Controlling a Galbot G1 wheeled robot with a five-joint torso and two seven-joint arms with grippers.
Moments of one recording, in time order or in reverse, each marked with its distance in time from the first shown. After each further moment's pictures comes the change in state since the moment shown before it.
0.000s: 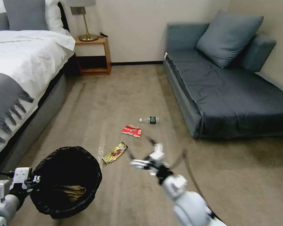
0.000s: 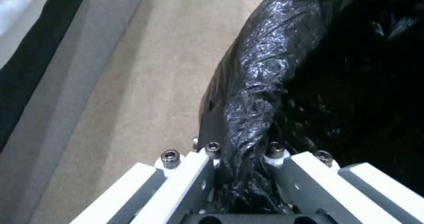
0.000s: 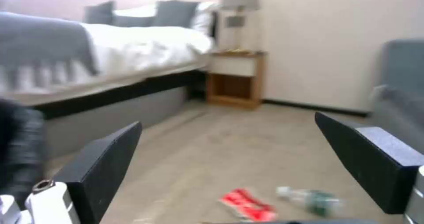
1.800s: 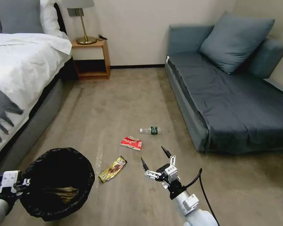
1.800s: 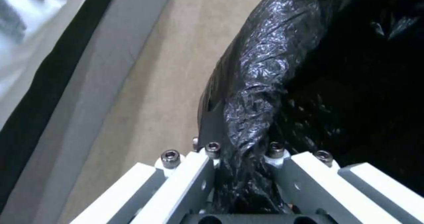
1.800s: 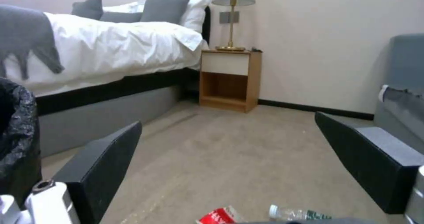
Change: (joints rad) left arm 0.014 0.006 -0.068 0.023 0.004 -0.015 0.019; right arm -0.042 0.036 -0.002 -0.050 -0.018 0.068 -0.043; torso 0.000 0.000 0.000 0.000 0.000
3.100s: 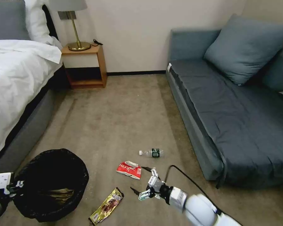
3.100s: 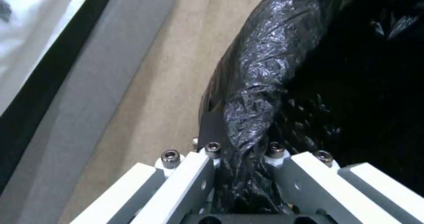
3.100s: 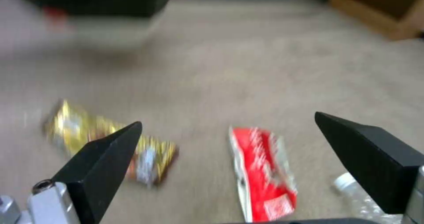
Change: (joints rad) left arm -0.011 0.009 -0.032 0.059 -0.019 -0.001 0.008; right arm 0.468 -0.278 -0.387 -0.311 -0.004 -0.260 -0.308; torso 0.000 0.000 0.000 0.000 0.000
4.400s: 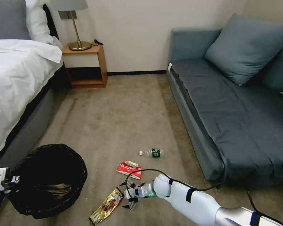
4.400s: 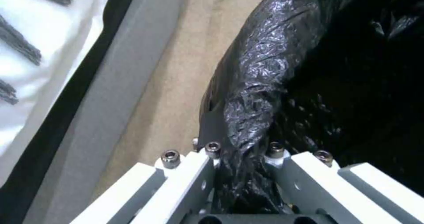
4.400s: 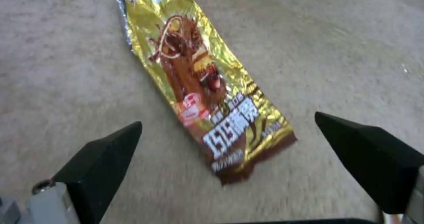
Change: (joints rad) left arm 0.011 0.018 -0.038 -0.070 -0.015 0.020 0.003; right arm 0.412 0.318 -0.437 -0.630 -0.258 0.200 -0.165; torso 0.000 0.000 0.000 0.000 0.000
